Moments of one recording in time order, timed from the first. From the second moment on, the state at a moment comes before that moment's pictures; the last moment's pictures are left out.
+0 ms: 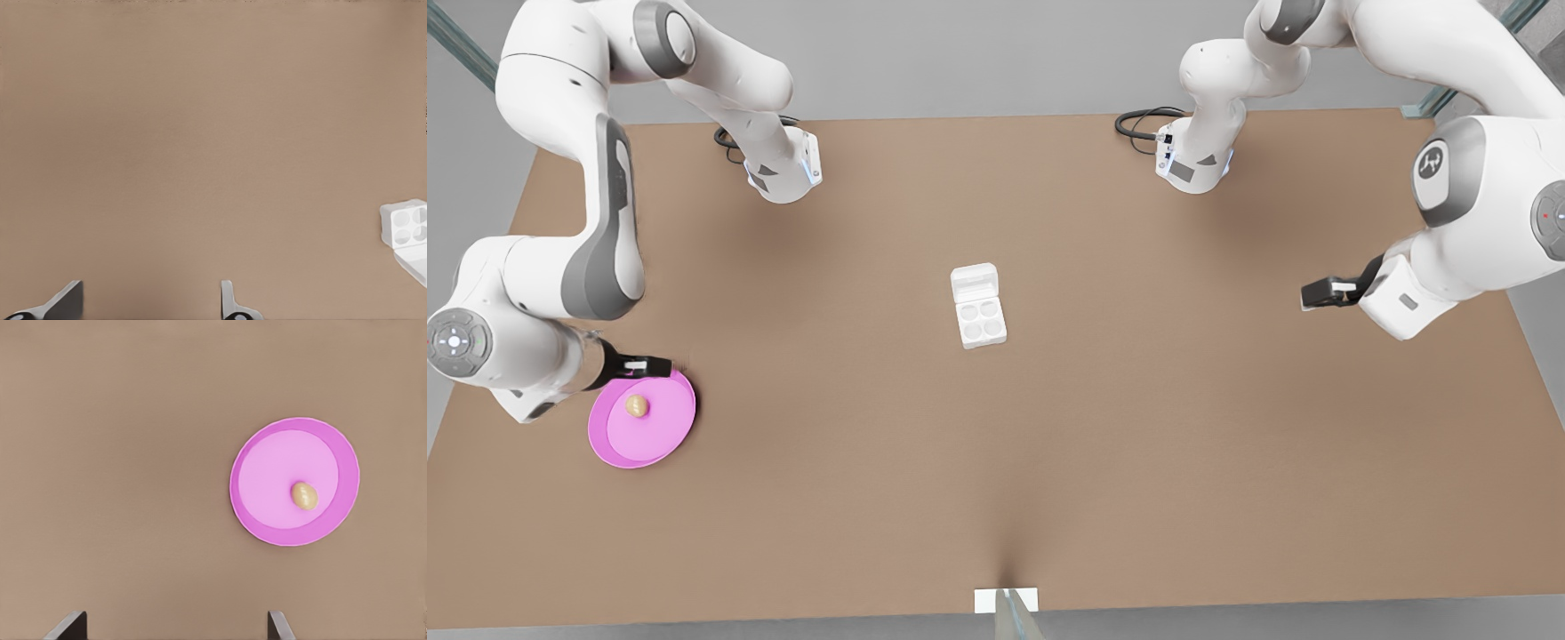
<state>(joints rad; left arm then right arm) -0.02 0.30 -0.03 -1.19 -0.04 1.32 -0.04 -0.21 0.40 0.21 -1.34 -0.14 1.54 0.02</state>
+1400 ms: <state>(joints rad) -0.09 0.43 -0.04 -1.21 0.00 1.52 -0.10 -0.80 0.69 0.49 -1.76 -0.52 2.25 -0.10</state>
